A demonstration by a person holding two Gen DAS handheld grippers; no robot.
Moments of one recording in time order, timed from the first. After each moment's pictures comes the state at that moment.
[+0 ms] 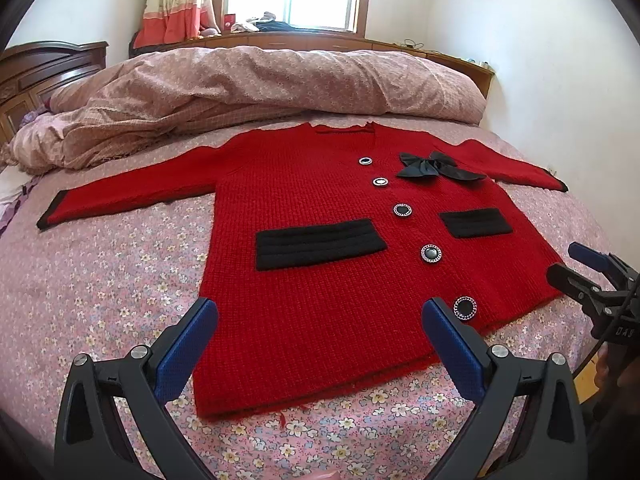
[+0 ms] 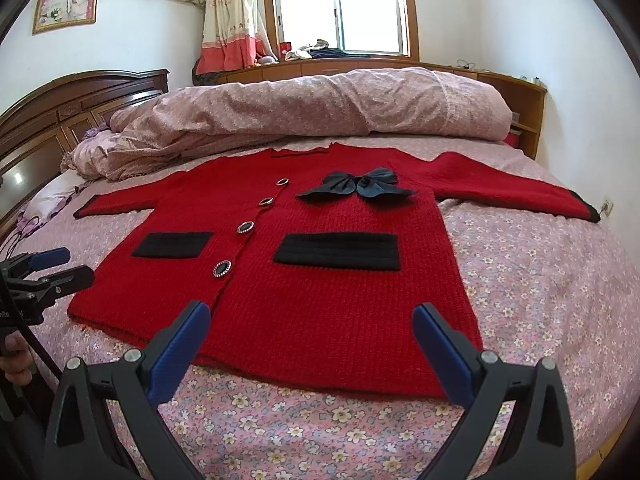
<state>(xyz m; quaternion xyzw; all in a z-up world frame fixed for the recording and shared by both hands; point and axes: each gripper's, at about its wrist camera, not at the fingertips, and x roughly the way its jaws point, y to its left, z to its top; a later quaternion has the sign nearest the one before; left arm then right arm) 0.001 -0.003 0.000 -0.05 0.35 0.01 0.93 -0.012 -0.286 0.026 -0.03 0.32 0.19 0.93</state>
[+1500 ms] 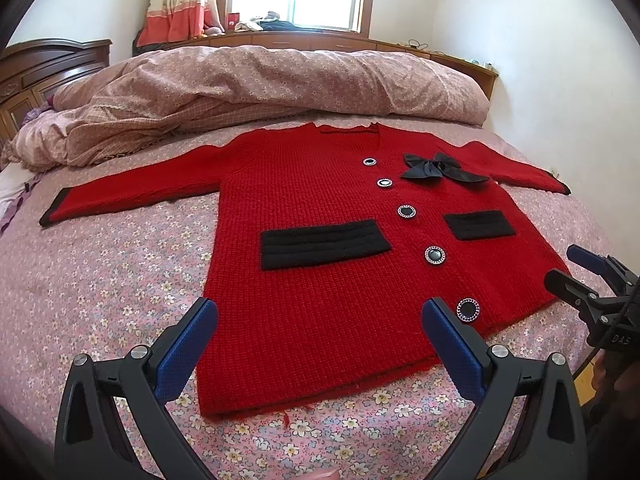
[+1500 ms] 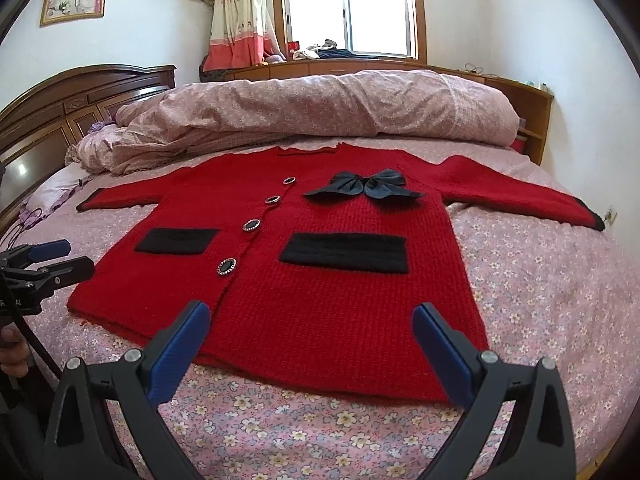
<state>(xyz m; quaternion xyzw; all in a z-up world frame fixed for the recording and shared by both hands) 0.000 0.000 -0.001 -0.05 0.35 0.02 0.93 -0.012 -0.278 0.024 -0.04 0.32 0.20 0.92</state>
